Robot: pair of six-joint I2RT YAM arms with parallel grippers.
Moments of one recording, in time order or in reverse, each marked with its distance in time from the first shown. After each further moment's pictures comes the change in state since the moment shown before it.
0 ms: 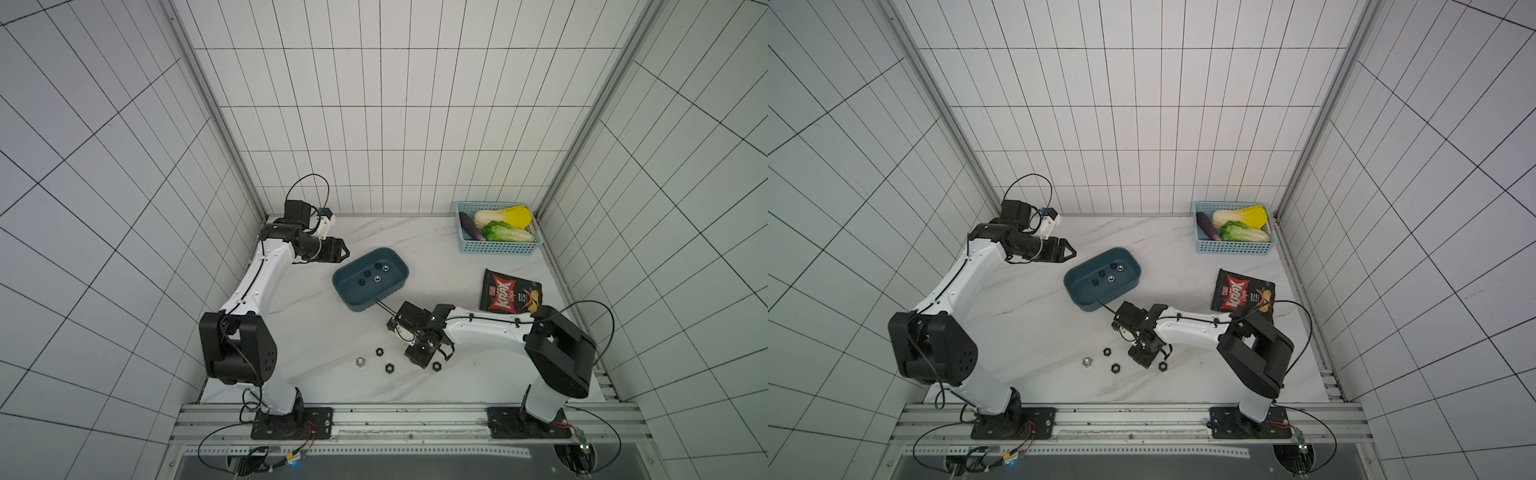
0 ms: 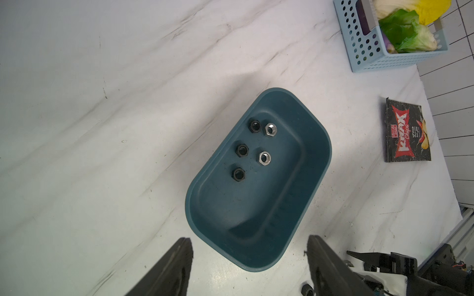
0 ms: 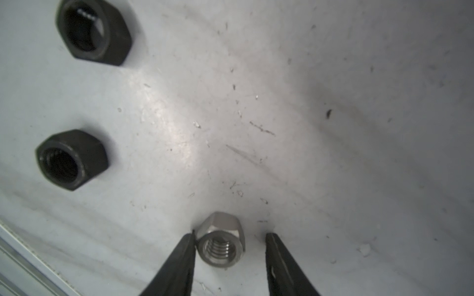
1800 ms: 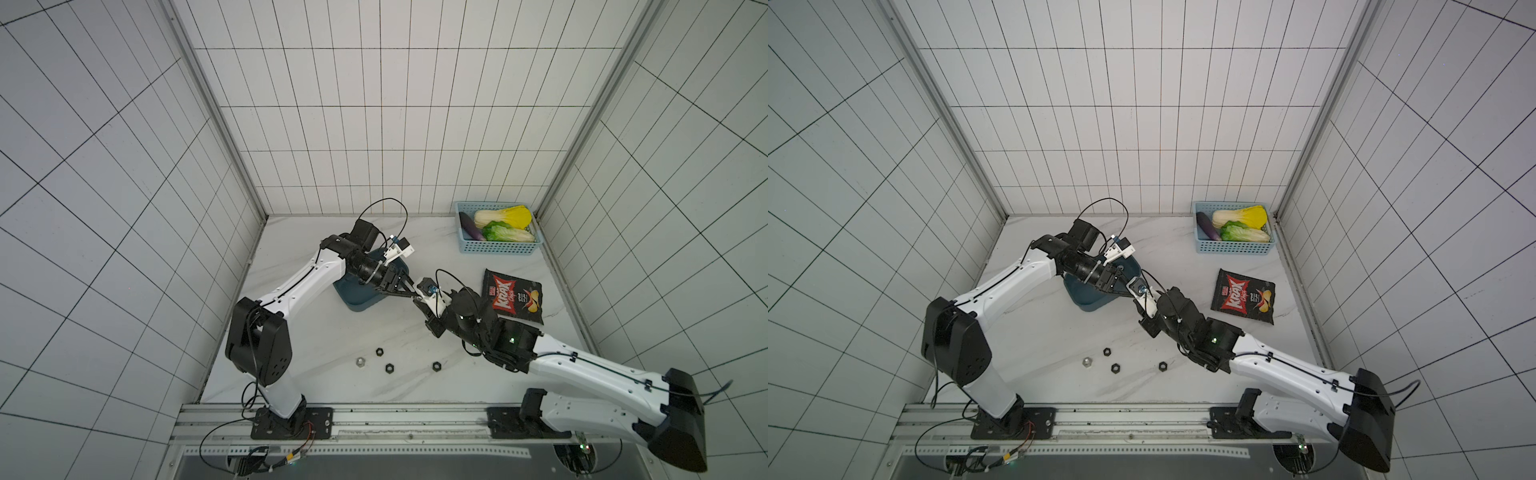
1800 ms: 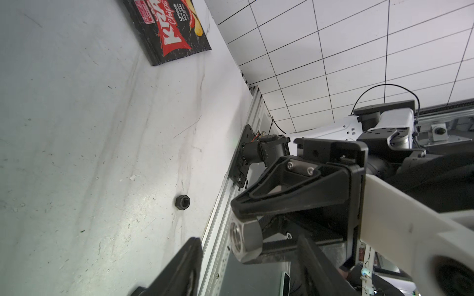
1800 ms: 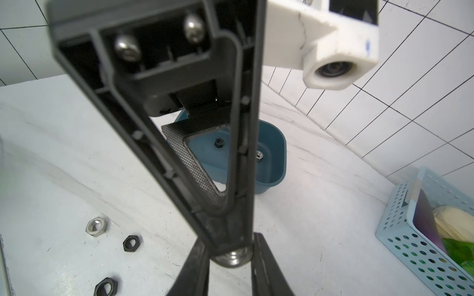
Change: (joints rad) left arm -0.441 0.079 -0.038 -0.018 0.677 -0.092; right arm -0.009 -0.657 -0.234 0.559 0.297 -0.113
